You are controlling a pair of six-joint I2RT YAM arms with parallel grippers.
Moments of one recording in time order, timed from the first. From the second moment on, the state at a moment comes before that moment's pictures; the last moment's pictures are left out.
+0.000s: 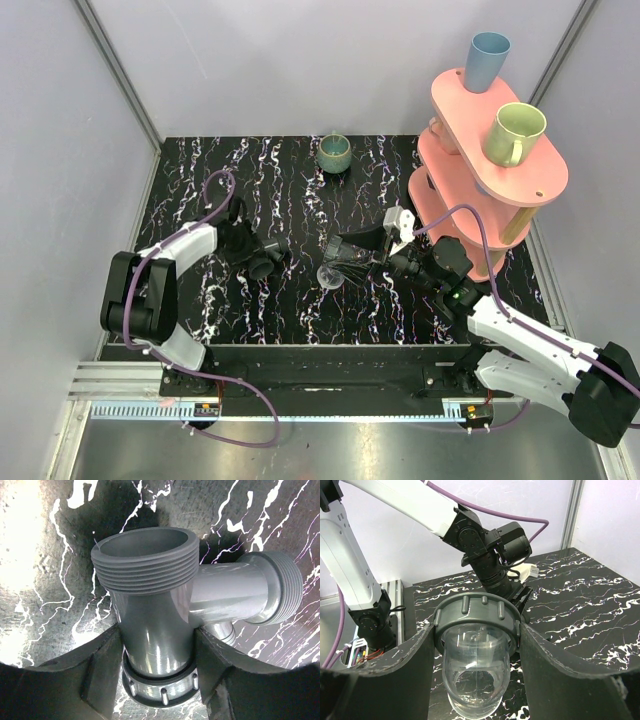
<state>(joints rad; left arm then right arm) -0.19 1.58 0.92 -0.50 0.10 -0.69 0.76 0.96 0.58 0.60 -0.46 0.15</state>
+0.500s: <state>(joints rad) -0.20 1.54 0.94 -0.55 0.08 -0.51 0.76 0.99 0.58 0.61 -0.46 0.16</state>
